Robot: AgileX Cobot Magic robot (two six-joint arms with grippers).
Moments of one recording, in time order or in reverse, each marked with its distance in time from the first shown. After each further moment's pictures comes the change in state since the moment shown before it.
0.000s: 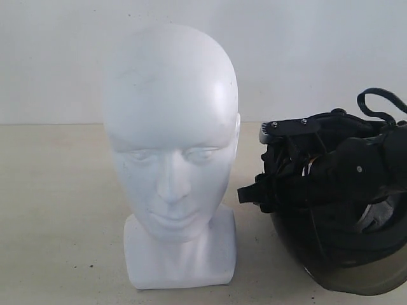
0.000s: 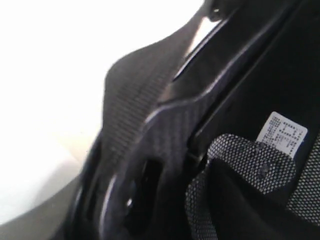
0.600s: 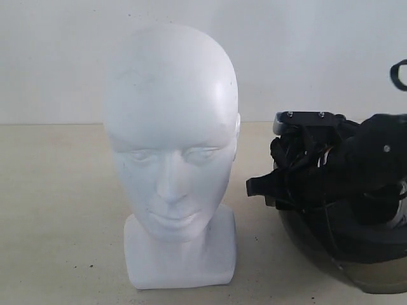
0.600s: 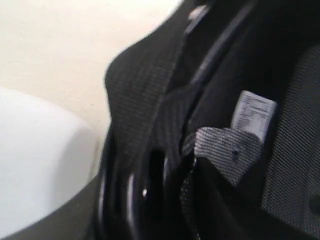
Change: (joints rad) left arm 0.000 0.000 0.000 0.000 0.000 0.000; right arm -0.007 -0.133 -0.001 0.022 0.218 0.098
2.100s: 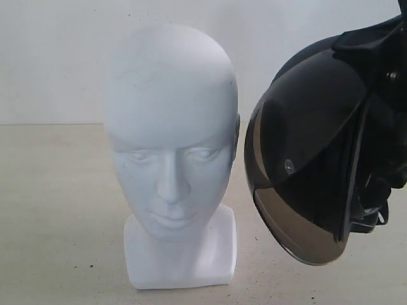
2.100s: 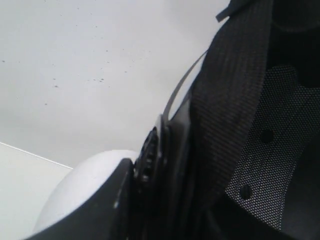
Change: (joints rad) left arm 0.000 0.000 0.000 0.000 0.000 0.000; right arm 0.000 -0.697 0.135 -0.309 -0.213 1.009
